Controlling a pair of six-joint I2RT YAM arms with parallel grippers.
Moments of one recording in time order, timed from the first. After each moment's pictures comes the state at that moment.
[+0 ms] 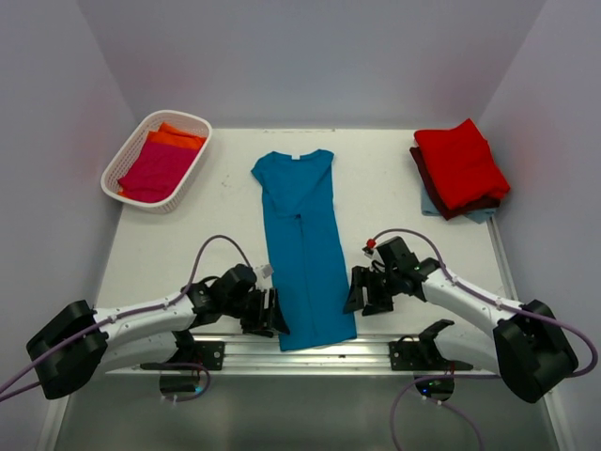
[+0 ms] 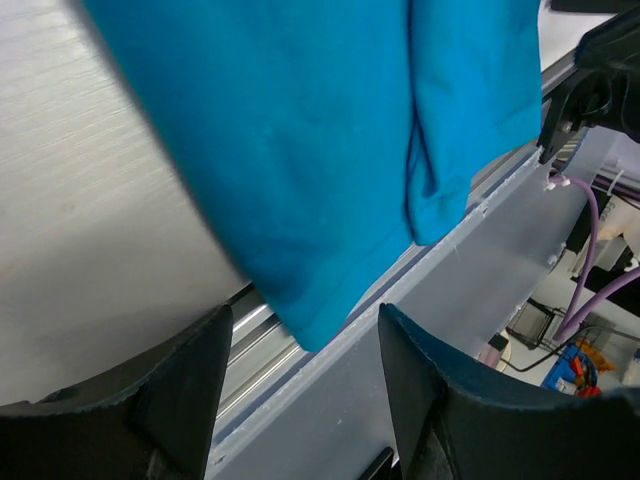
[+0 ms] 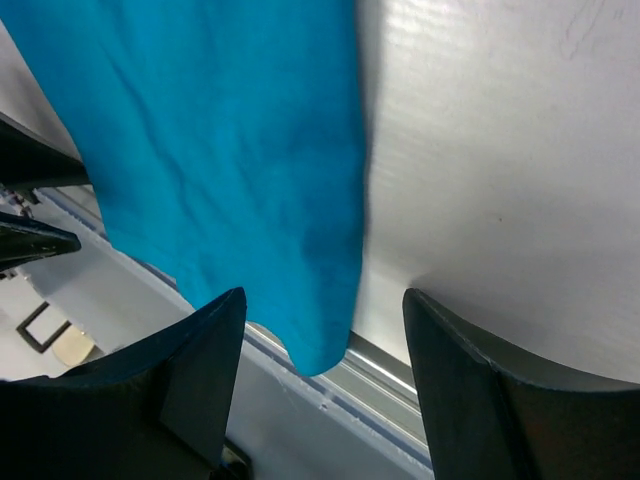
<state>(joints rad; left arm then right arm) -0.90 1.02 0.27 -0.18 0.42 -0.99 0.53 1.13 0.45 -0.49 -0.47 0.60</state>
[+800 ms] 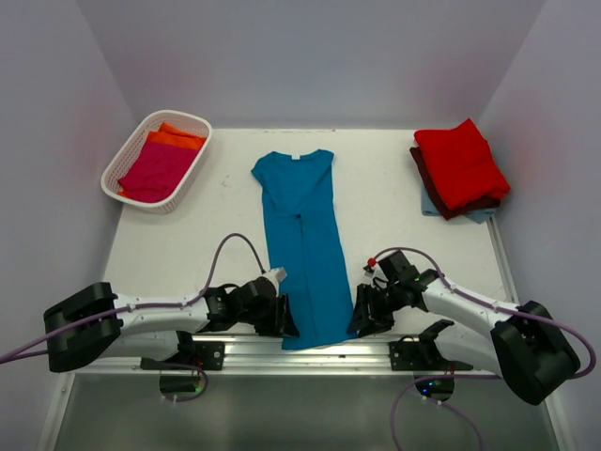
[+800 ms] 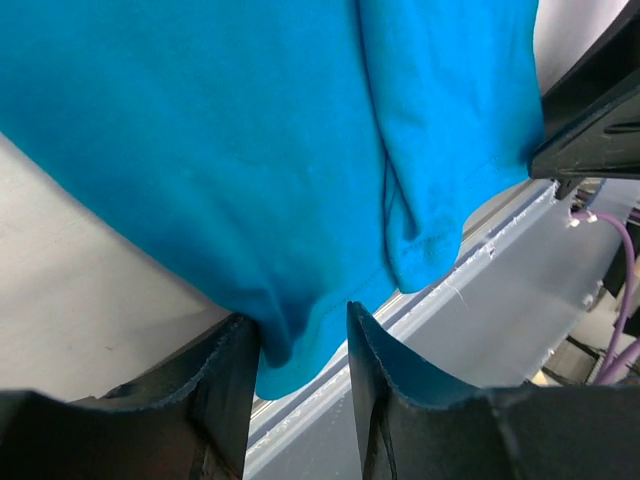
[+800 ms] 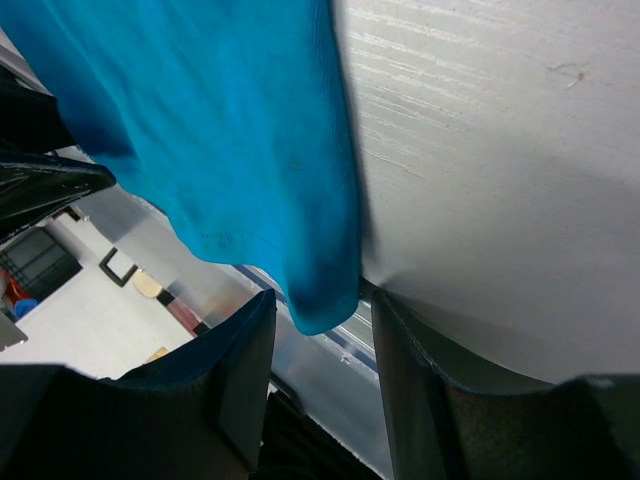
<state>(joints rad) -1.14 1.16 0.32 -0.04 0.19 -1.13 0.55 1.11 0.33 -0.48 -0.63 0.70</state>
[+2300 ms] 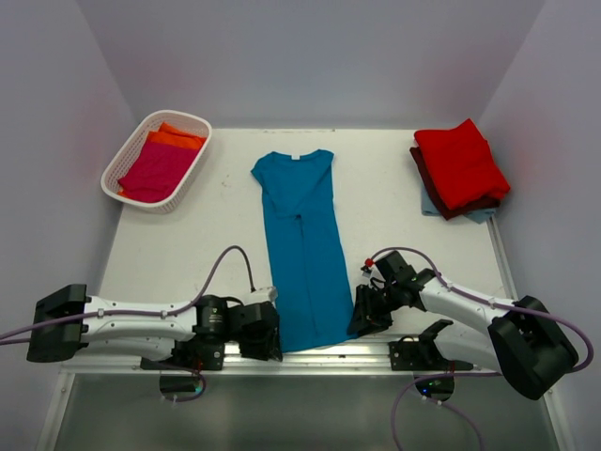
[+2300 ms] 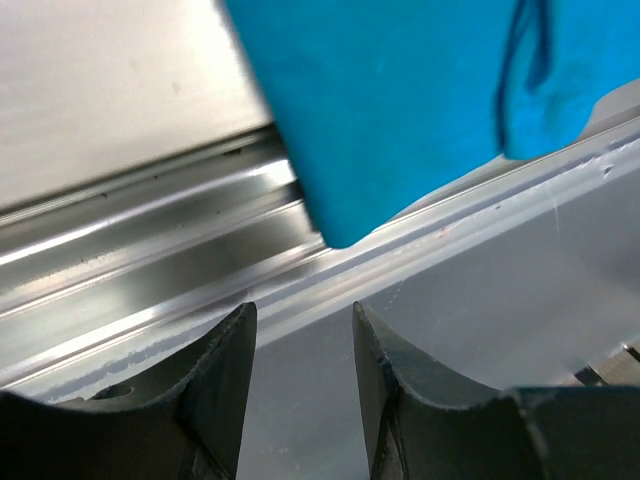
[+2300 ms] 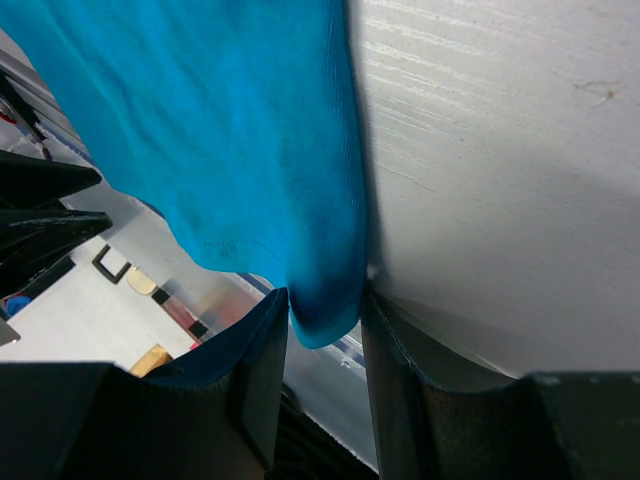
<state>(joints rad) -1.39 1.01 0.43 -0.53 0.05 -1.36 0.58 1.14 0.33 -0.45 -0.62 0.72</state>
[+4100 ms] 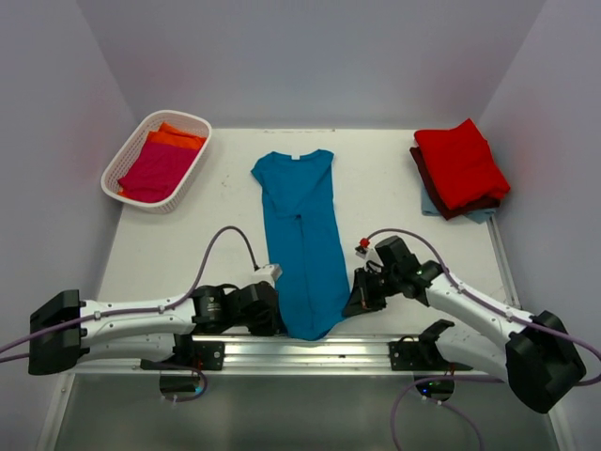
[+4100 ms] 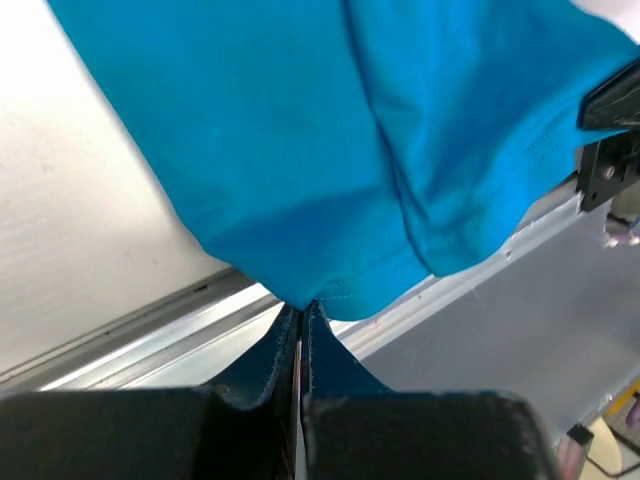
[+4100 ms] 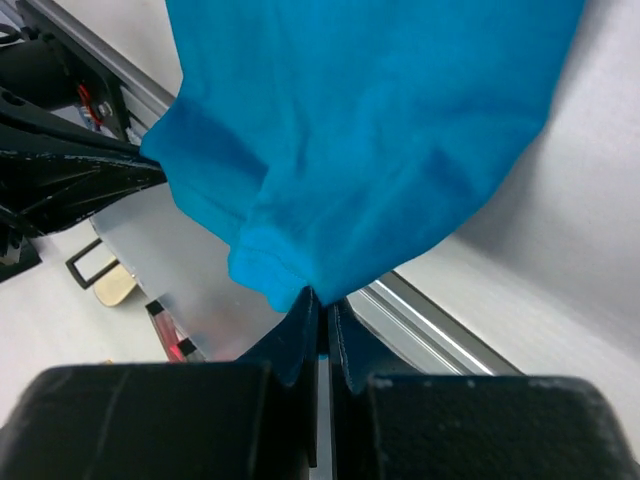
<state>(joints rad) -1.25 1.01 0.47 -0.41 -0.05 -1.15 0.59 1.03 0.44 -0.46 -0.61 0.67</state>
